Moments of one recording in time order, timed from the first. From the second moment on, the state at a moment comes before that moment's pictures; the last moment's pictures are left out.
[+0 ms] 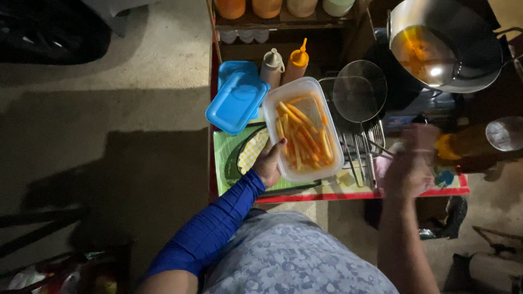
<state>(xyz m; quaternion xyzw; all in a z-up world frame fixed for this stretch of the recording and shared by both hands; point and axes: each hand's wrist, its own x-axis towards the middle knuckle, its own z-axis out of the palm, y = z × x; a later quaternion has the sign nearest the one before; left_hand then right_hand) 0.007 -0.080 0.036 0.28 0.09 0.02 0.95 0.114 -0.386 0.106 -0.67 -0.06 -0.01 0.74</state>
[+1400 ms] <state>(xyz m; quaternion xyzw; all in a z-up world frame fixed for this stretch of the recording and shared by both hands) 0.016 -0.023 0.033 0.44 -0.02 -0.01 0.90 0.090 -0.314 0.075 -0.51 -0.03 0.31 0.80</state>
